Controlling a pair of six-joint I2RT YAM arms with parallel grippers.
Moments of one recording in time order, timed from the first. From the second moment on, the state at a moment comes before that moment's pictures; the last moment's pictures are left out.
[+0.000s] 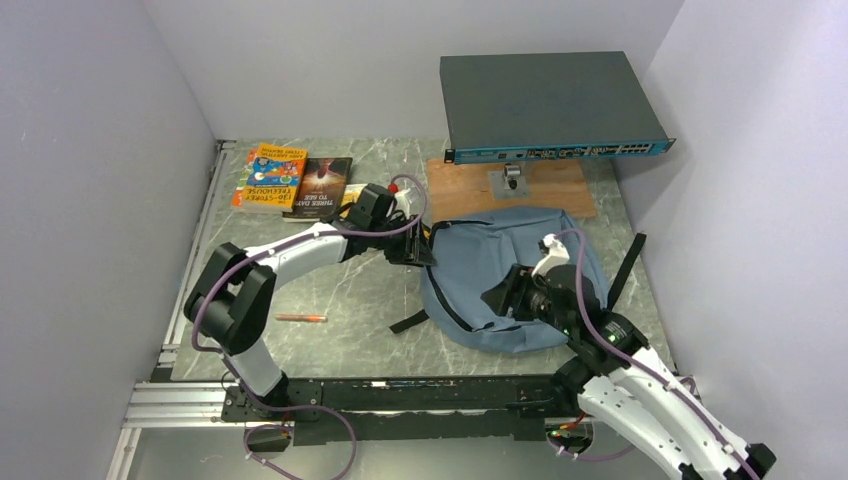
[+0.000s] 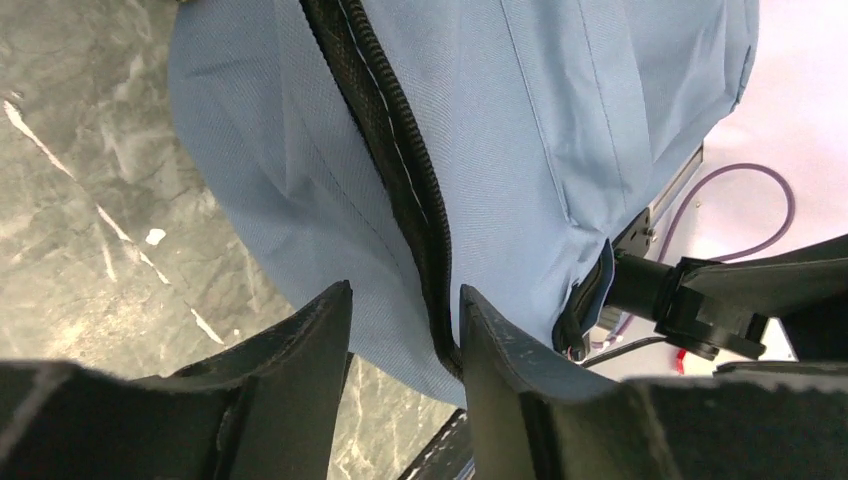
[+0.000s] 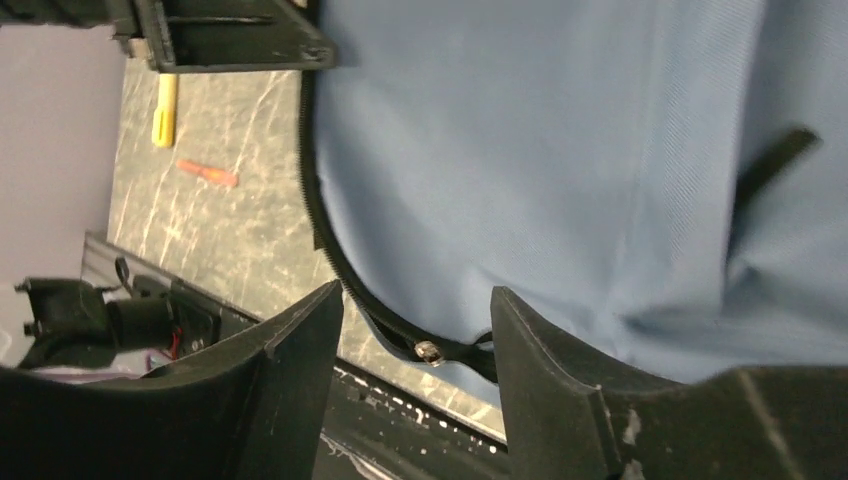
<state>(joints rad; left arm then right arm) -0.61 1.69 1.10 -0.16 0.51 -0.60 0.63 0.49 0.56 -0.64 0.04 0.76</state>
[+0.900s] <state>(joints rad) -0.22 1.00 0.91 -0.50 0.05 -0.42 0.68 1.14 0.77 -0.12 -0.20 0.32</state>
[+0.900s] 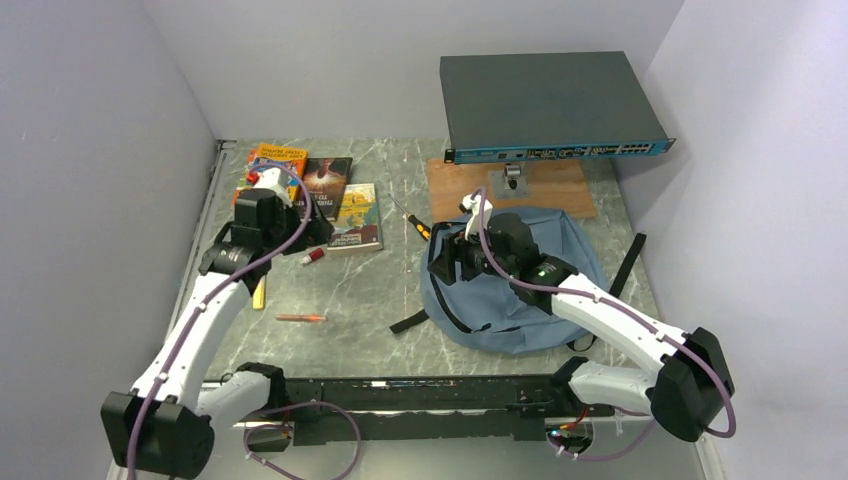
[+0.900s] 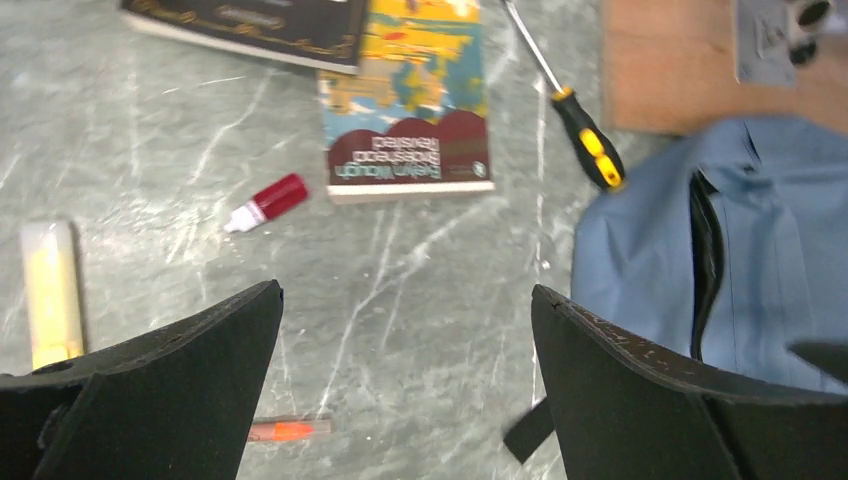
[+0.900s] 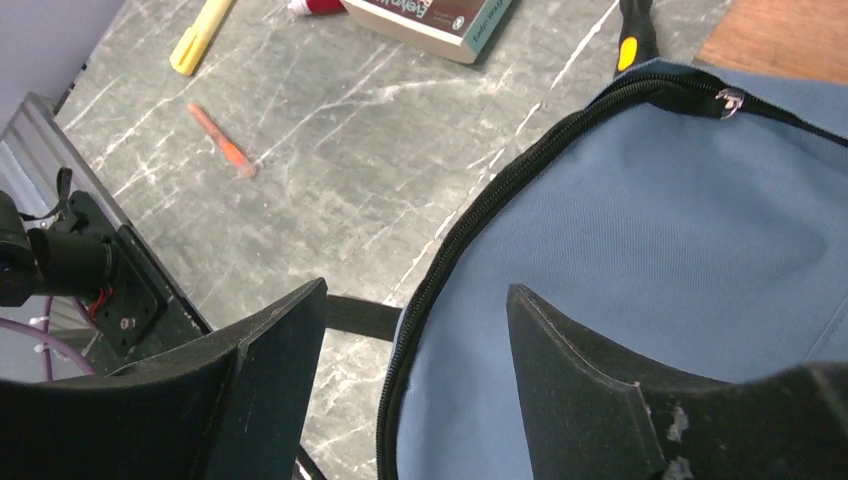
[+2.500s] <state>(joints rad) 0.29 1.94 0.92 0.55 0.11 -1.04 0.68 0.93 0.70 -0.13 -0.14 0.26</state>
